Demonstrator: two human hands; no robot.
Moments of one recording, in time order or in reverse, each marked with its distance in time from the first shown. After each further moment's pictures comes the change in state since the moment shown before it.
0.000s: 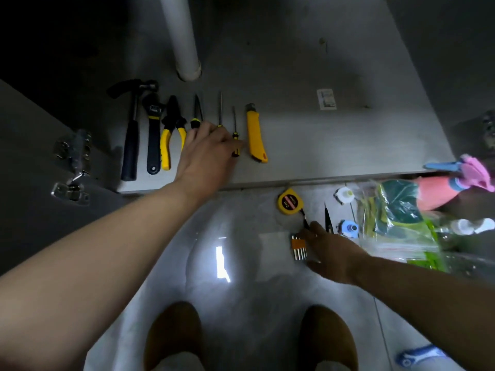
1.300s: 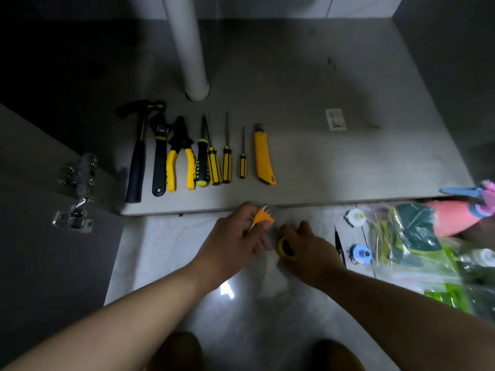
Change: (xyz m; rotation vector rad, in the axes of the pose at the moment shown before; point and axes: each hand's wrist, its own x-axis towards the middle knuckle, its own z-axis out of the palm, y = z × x) left_hand -0.071 0.049 0.010 -1.135 -0.352 -0.373; right_hand 0.061 -0.040 -0.007 0.121 0.271 0.059
